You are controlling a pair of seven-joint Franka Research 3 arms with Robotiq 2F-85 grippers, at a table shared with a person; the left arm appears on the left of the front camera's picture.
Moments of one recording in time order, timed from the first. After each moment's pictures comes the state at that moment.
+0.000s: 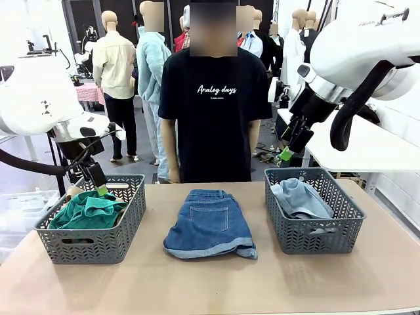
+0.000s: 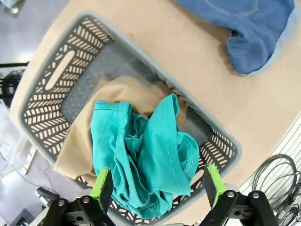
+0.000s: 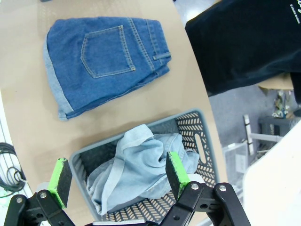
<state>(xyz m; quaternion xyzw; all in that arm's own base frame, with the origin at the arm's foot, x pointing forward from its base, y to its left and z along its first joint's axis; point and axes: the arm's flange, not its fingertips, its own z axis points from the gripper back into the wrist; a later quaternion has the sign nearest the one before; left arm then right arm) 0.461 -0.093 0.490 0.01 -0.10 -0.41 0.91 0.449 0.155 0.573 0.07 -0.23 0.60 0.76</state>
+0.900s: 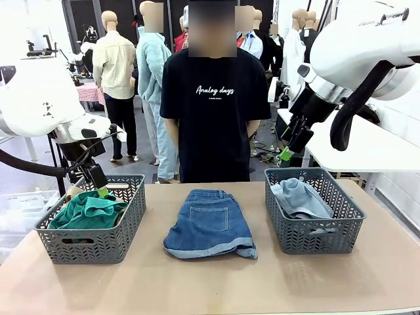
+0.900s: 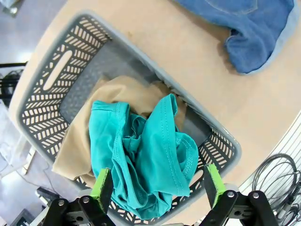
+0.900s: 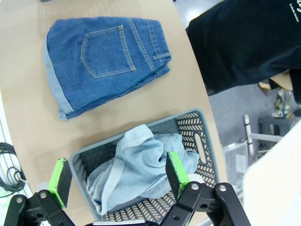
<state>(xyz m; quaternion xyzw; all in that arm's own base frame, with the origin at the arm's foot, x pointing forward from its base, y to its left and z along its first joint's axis) 0.461 -0.095 0.488 0.01 -0.10 -0.41 0.91 0.449 0.155 0.573 0.07 -0.23 0.60 0.76</state>
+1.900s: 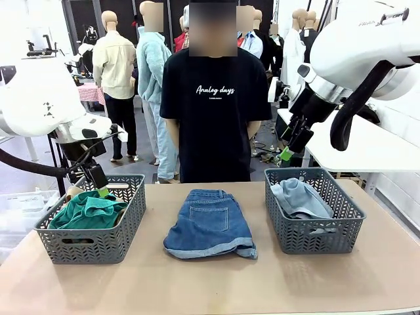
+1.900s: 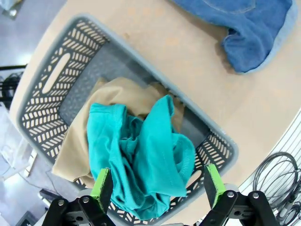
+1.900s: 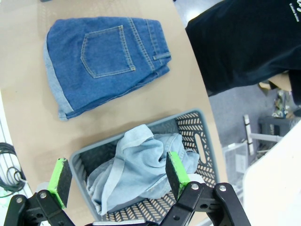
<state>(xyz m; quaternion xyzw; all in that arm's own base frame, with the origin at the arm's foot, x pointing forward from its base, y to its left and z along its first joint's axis) 0.458 -0.102 0.490 0.01 -0.10 -0.42 0.90 0.449 0.155 0.573 0.07 -0.23 0.60 0.76</state>
